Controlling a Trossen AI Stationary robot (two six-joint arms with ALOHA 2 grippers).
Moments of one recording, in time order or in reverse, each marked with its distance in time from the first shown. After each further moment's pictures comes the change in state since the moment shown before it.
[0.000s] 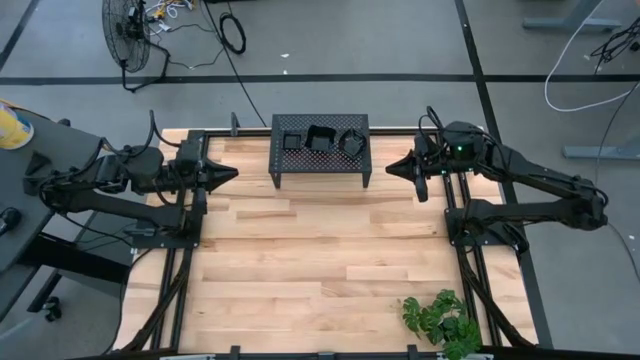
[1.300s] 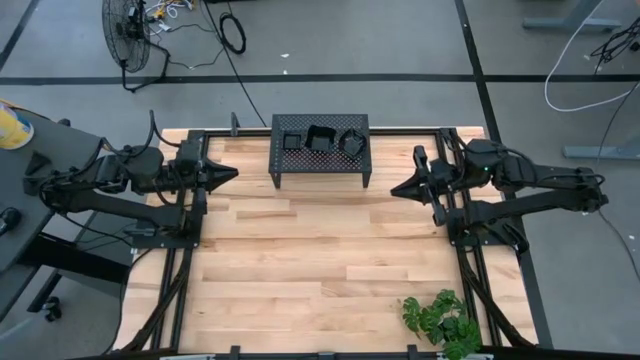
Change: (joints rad) left arm 0.000 0.000 0.000 0.000 0.000 0.000; right arm 0.333 -0.068 0.000 0.191 0.069 -0.099
